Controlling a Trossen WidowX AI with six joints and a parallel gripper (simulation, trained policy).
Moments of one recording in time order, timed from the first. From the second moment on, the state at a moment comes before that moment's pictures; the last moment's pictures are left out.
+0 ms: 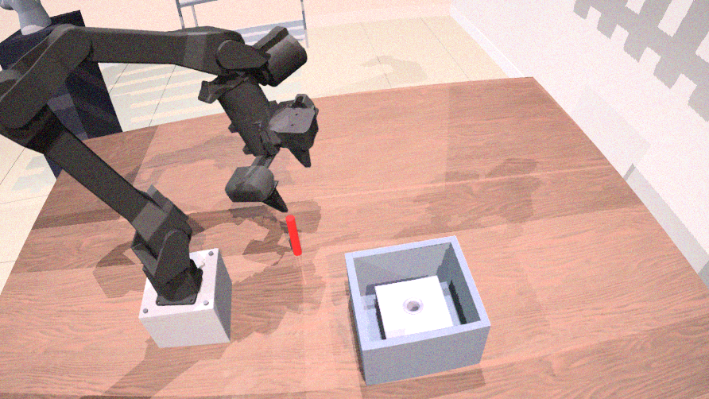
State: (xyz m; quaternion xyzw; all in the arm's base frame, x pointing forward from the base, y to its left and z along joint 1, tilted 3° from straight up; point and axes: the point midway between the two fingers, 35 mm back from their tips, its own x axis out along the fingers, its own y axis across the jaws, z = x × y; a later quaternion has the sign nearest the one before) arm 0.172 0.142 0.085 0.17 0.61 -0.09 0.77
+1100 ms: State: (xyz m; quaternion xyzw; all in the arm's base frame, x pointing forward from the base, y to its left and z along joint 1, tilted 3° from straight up) arm 0.158 0.134 -0.025 0.29 0.62 -0.29 0.67
